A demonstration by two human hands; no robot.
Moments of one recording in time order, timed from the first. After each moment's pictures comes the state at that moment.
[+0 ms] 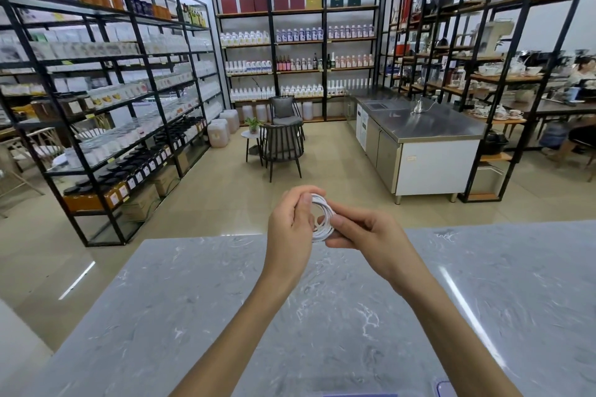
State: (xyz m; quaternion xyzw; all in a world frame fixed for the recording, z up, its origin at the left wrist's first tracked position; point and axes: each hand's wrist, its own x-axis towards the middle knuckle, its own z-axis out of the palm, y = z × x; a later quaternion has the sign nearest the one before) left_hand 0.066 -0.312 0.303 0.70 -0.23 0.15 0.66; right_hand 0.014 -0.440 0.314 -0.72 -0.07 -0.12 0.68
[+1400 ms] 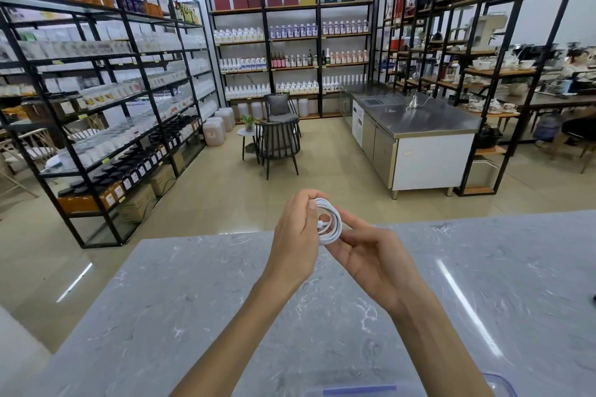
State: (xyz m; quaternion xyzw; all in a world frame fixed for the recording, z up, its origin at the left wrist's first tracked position) left_hand 0.062 -0.314 0.294 0.77 -0.27 0.13 0.57; right_hand 0.010 -0.443 0.286 -0.37 -0.04 0.04 0.93
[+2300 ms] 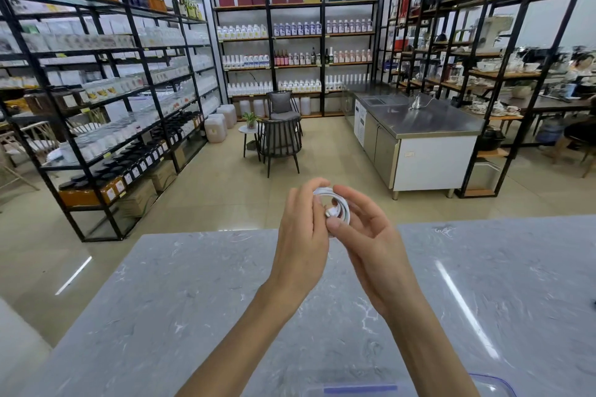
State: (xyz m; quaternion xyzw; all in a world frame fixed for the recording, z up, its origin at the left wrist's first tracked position) left_hand 0.044 -0.308 0.304 0.76 -0.27 0.17 0.57; right_hand 0.002 -0.417 0.297 -0.52 -0.12 -0.16 0.83
